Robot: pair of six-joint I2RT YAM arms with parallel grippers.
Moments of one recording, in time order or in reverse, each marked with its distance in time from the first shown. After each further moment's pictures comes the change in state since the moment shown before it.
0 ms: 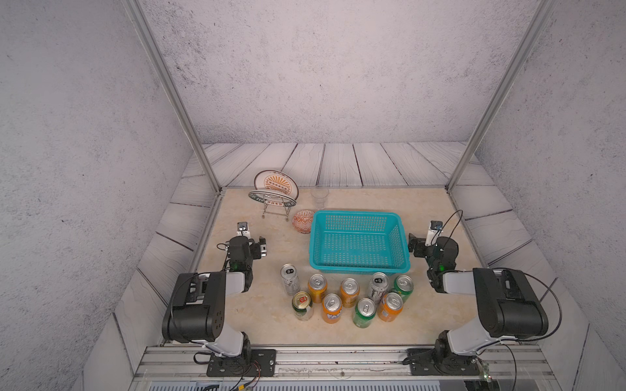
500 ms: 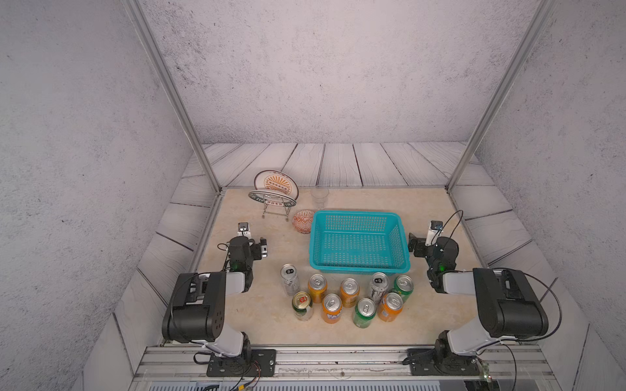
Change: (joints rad) left arm 0.000 0.000 0.000 -0.010 0.008 -0.002; right arm 0.000 0.000 -0.002 0.010 0.000 0.000
